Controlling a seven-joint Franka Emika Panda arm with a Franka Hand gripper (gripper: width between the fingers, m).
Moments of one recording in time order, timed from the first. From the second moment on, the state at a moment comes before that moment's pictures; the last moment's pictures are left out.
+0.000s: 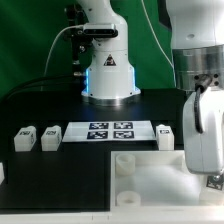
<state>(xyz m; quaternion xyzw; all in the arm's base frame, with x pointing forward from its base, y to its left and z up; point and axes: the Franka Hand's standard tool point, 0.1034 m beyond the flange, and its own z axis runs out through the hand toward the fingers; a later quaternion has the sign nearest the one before) 0.632 0.125 0.069 -0.54 0.84 0.04 0.06</state>
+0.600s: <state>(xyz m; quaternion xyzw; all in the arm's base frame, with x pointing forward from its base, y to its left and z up) 0.626 0.134 0.069 -0.72 0.70 0.02 0.06</state>
